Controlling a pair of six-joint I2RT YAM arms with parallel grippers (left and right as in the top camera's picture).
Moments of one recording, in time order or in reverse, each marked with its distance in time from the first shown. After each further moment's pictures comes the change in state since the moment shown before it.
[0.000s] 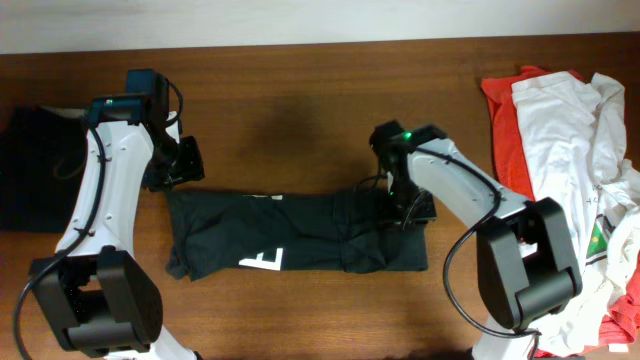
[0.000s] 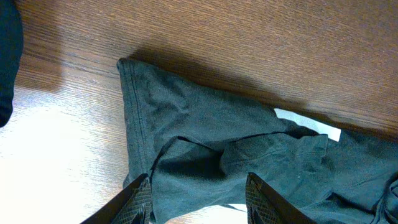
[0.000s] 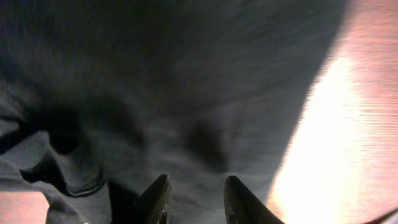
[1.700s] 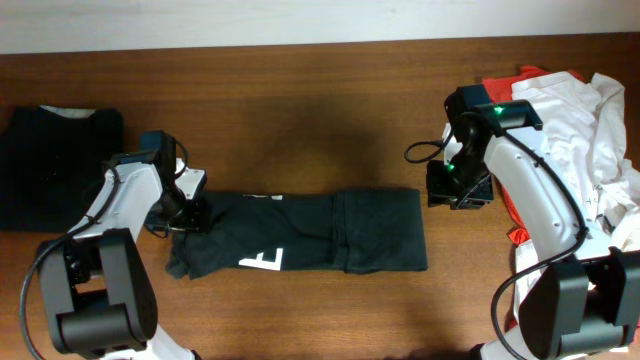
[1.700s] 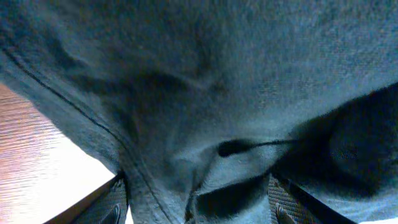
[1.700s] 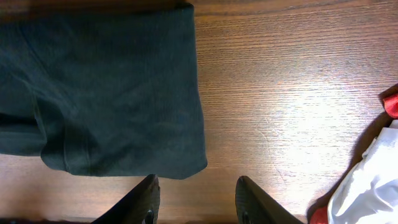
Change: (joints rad) left arm 0.068 0.003 -0.449 0.320 -0.016 0.506; right arm -0.269 -0.193 0.116 -0.157 -0.045 -0.131
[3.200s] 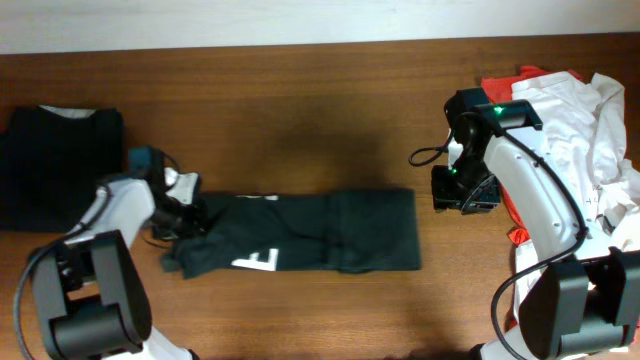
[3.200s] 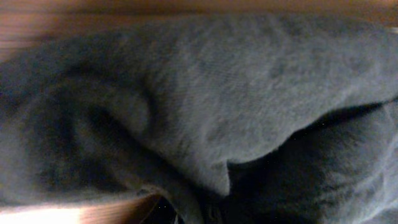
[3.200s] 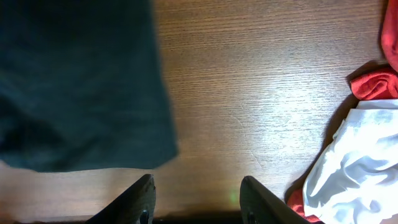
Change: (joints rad) left arm 0.075 -0.018 -0.121 0.157 0.225 -0.149; right arm 0.000 0.000 0.000 -0.053 0.080 -0.003
